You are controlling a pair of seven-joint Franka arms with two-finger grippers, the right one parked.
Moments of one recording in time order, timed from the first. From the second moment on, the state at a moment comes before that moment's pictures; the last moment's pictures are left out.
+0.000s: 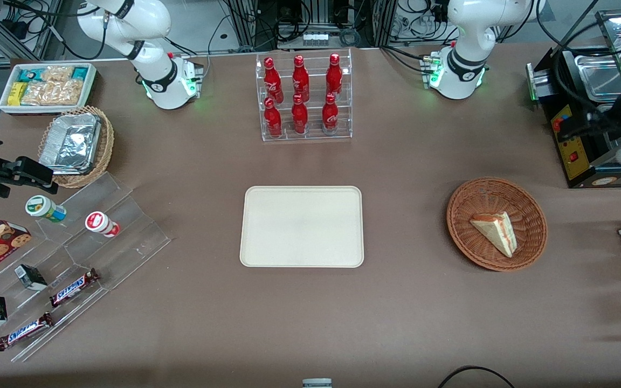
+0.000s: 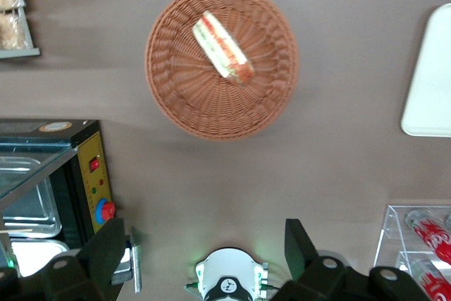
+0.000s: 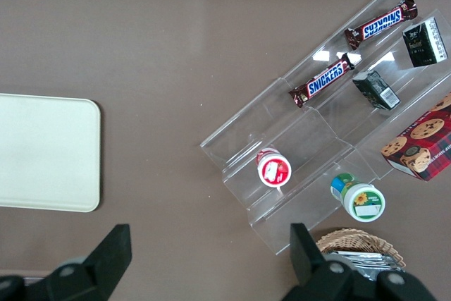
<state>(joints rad) 0.05 0.08 -0.06 -1.45 0.05 1.31 -0.04</state>
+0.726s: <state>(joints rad) 0.05 0.26 -0.06 -1.62 0.06 1.66 -0.64</state>
